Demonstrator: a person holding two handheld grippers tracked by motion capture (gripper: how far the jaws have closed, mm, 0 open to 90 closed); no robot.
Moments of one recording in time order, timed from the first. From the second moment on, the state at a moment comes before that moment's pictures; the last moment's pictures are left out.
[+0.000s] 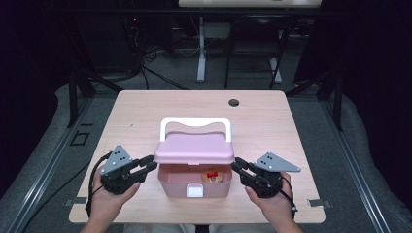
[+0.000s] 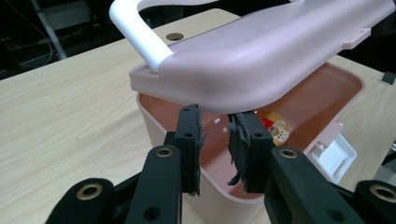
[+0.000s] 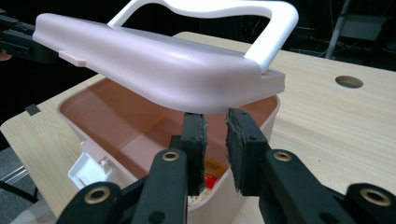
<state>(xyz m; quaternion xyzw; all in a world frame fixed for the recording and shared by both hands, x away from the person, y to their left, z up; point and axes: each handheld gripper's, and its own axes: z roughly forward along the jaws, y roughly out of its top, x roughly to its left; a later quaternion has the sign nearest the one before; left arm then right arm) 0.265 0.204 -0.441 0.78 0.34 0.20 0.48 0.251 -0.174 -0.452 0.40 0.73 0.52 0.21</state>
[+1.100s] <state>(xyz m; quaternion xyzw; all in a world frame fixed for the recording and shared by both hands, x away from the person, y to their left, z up) 0.257 0.215 -0.460 0.79 0.35 0.18 0.47 0.242 -0.184 -0.469 0.40 0.74 0.50 0.18</state>
